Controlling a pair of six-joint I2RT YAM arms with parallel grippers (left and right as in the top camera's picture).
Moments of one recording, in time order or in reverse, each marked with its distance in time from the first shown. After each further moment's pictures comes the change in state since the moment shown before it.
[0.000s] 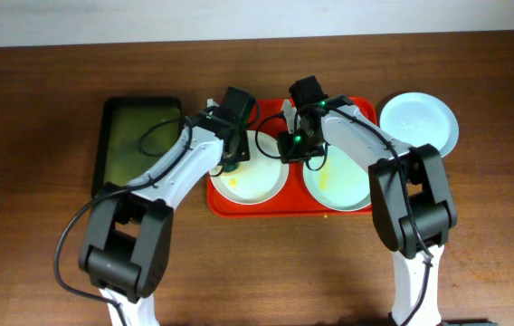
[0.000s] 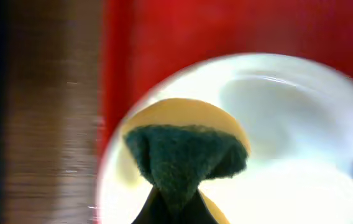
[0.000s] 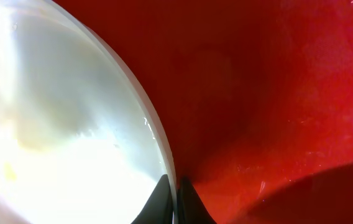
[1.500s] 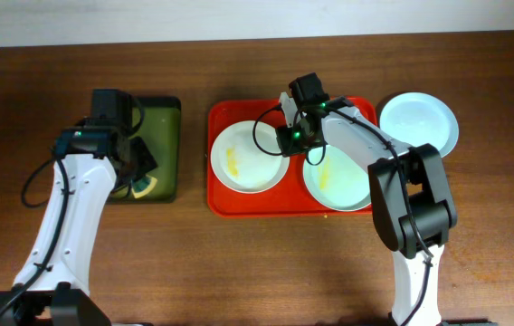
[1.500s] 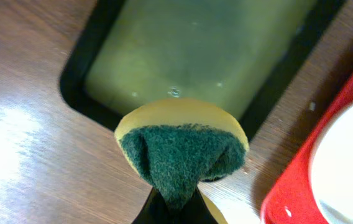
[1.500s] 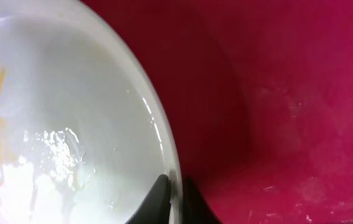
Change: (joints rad) left arm 0.428 -0.422 -0.148 -0.316 -0.022 -0.020; right arm -0.002 0.000 -0.016 0.140 0.051 -0.074
